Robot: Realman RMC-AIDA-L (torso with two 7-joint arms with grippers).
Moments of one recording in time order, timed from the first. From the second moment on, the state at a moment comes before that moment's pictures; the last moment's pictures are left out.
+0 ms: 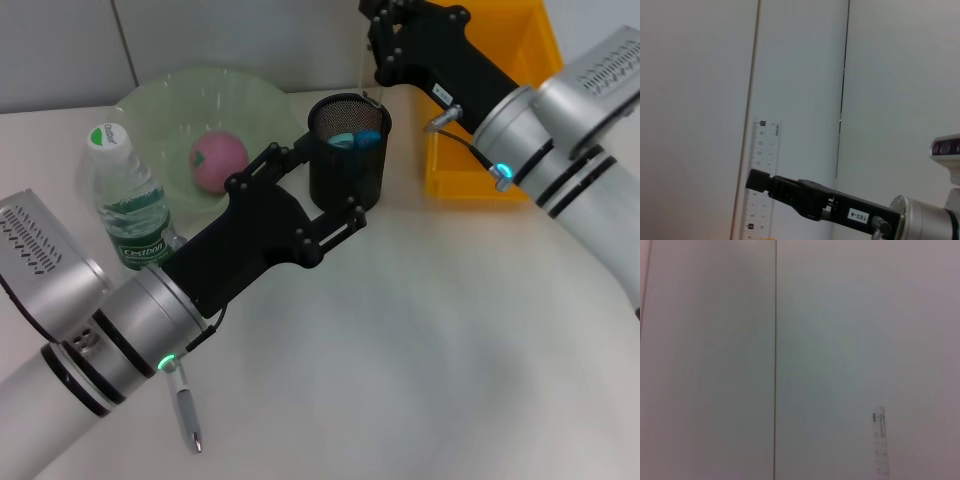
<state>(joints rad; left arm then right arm) -0.34 -2.06 2.21 0.67 0.04 1.07 -0.52 0.83 2.09 -0.31 0.07 -1.37 -1.26 0.37</state>
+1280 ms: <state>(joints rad) -0.32 -2.07 2.21 0.66 0.04 1.07 -0.53 0.91 2.09 -0.31 0.09 -1.37 -0.98 0.36</state>
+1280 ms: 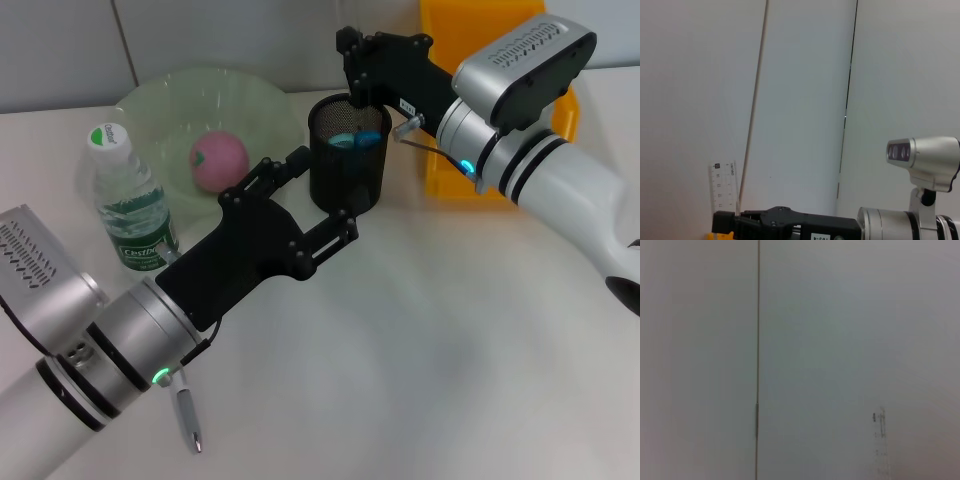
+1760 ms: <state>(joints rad) -0.31 -2.06 2.21 0.66 0.04 1.07 -0.53 0.89 2.09 -0.32 0.09 -1.37 -0.97 0.36</state>
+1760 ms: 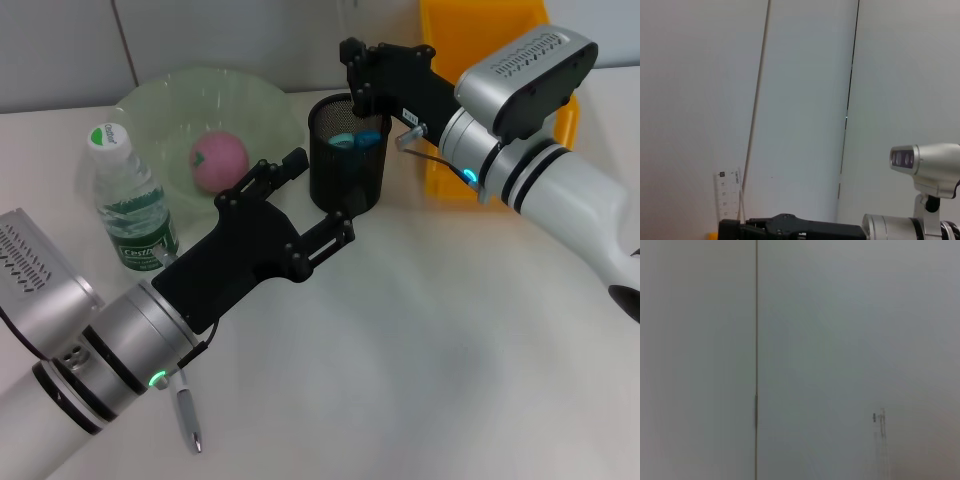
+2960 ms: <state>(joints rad) -0.29 -2.05 2.22 0.66 0.05 1.10 -0.53 0.65 2.08 -0.33 0.02 -1.38 -1.53 0.67</state>
